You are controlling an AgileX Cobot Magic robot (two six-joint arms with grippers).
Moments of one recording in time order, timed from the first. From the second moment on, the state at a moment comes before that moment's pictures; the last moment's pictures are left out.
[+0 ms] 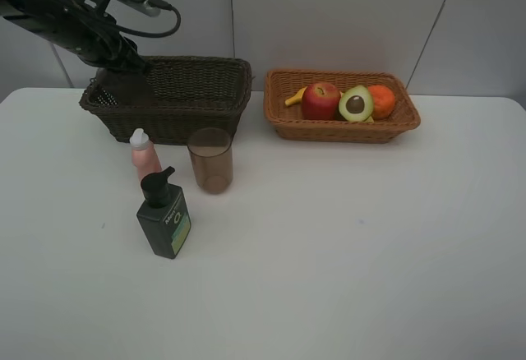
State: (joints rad) left arm -0.17 1.86 -1.22 -0.20 0.24 0.47; right arm 0.02 0.00 -0.52 -0.08 1.05 0.06
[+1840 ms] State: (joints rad) left arm -0.19 1.66 -1.22 -0.27 0.65 0.08; right arm 0.02 0.00 -0.52 -0.08 1.05 0.06
